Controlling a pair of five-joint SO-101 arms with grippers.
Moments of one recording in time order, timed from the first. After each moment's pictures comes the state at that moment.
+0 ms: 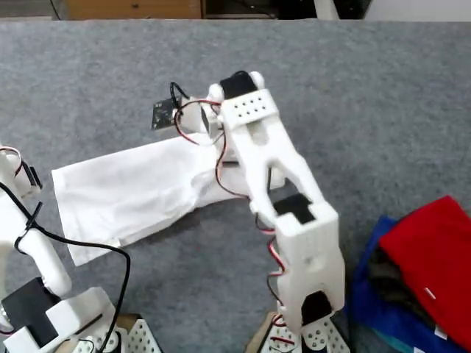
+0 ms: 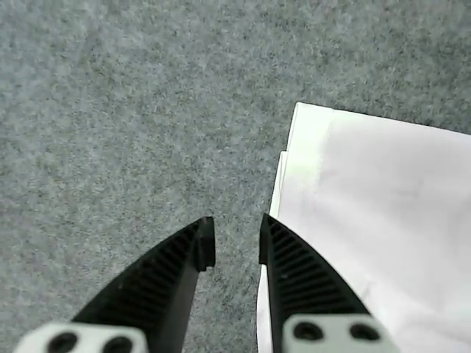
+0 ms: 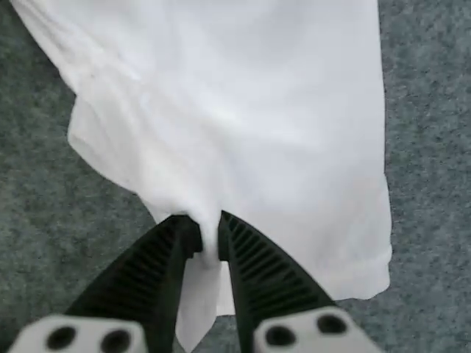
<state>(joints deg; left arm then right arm) -41.1 -13.3 23.6 66.8 -19.0 -25.7 34.0 -31.0 92.7 57.2</state>
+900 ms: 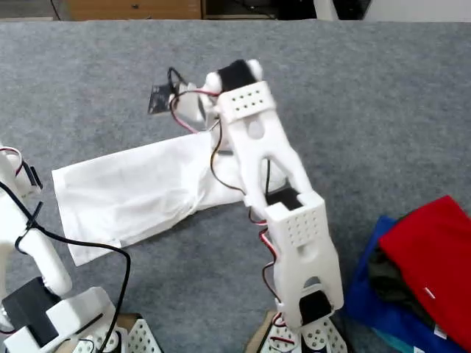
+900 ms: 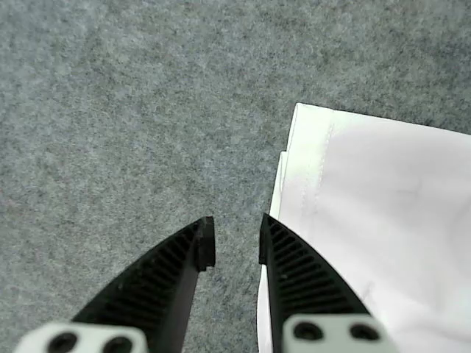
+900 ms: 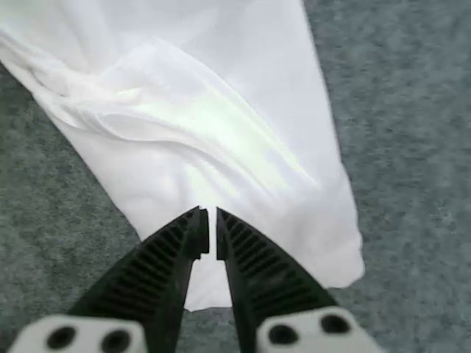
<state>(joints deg) -41.1 -13.3 23.6 66.8 -19.0 -26.6 41.4 -46.2 101.3 53.6</state>
